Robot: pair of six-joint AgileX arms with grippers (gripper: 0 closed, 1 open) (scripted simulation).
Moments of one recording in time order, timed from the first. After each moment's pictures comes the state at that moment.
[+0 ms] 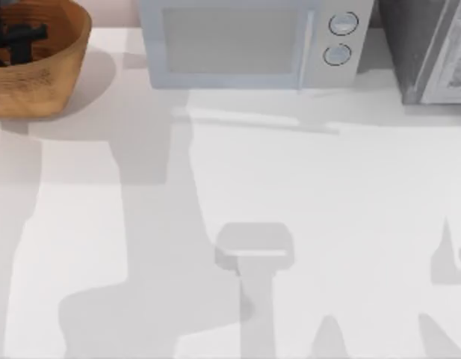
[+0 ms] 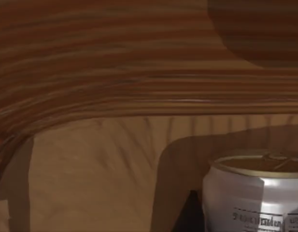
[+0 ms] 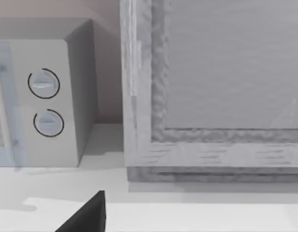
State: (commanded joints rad) left arm 0.14 2.83 2.74 -1.22 0.27 0.09; right arm 0.00 0.00 0.00 0.00 0.00 0.00
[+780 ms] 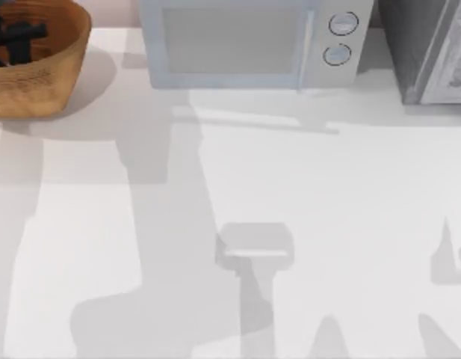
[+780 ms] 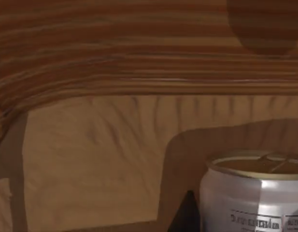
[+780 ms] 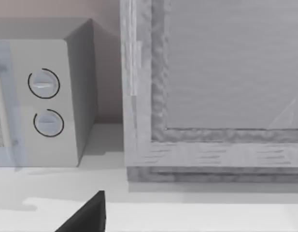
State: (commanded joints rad) left arm 0.13 2.72 2.66 -1.20 0.27 0.09; right arm 0.00 0.00 0.00 0.00 0.00 0.00
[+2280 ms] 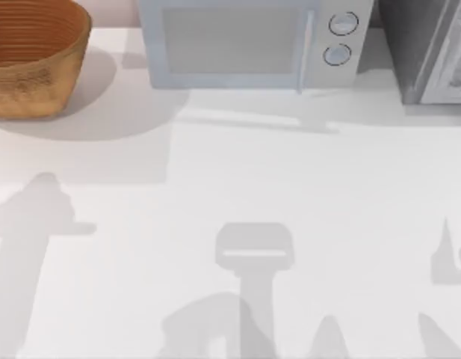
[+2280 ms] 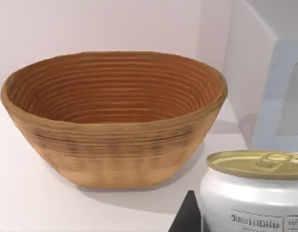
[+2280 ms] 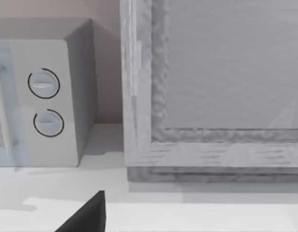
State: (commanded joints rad) left arm 0.01 0.50 0.50 -0.22 0.07 0.01; right arm 0.00 0.00 0.00 0.00 0.00 0.00
